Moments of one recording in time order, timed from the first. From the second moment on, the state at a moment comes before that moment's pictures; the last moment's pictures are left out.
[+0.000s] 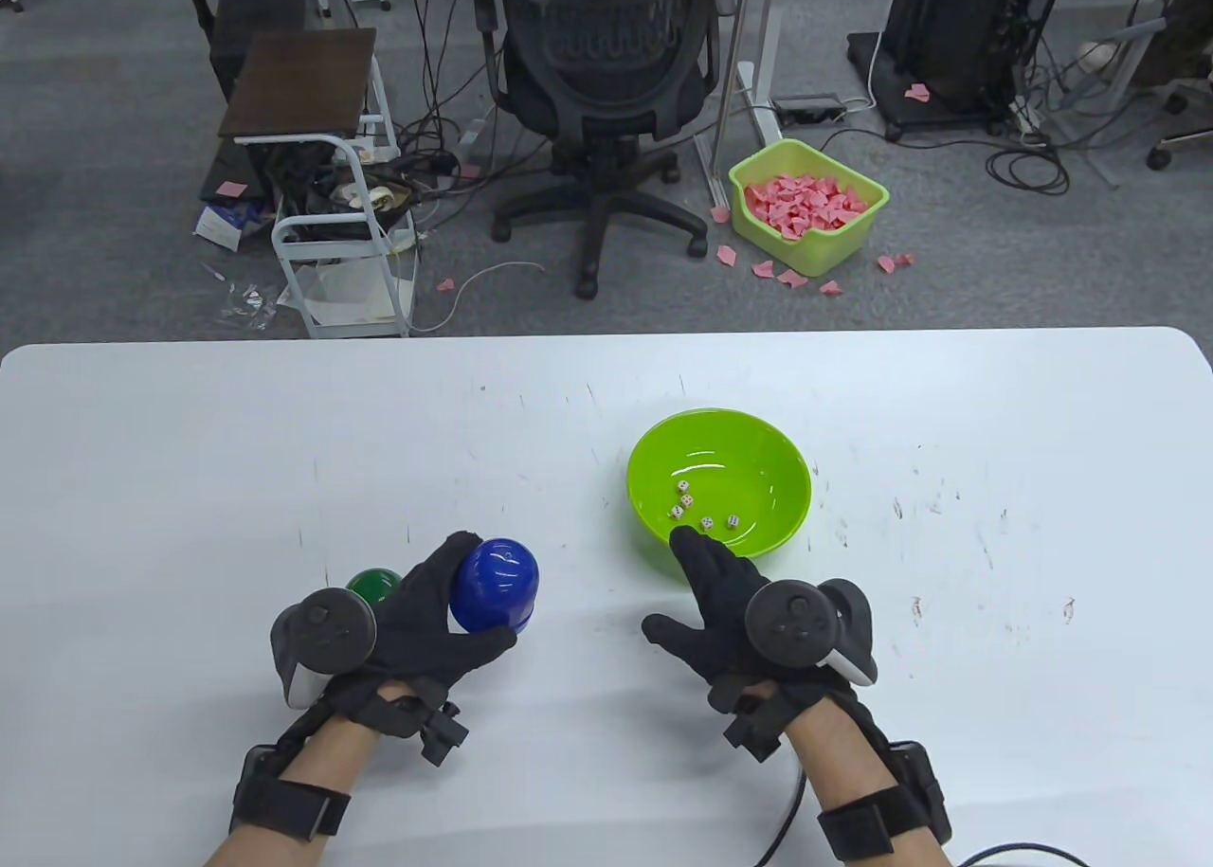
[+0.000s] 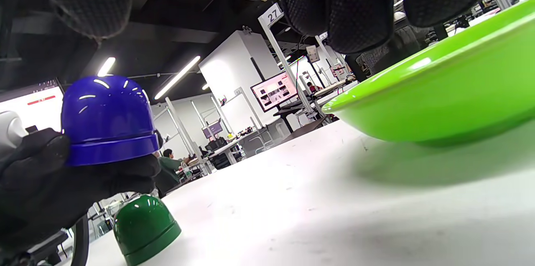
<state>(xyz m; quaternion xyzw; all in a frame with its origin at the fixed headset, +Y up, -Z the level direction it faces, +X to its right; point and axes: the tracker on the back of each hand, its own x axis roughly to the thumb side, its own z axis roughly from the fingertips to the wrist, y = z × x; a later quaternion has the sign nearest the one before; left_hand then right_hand) -0.244 -0.731 -0.339 0.07 -0.23 0.45 0.86 0.124 -0.700 -0.334 0.25 -0.08 0.91 0.32</state>
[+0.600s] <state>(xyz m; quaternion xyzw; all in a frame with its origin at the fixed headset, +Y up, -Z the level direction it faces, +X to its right) -0.245 -0.727 -0.336 0.08 -0.23 0.46 0.85 0.142 -0.704 -0.322 0.24 -0.11 0.90 0.34</state>
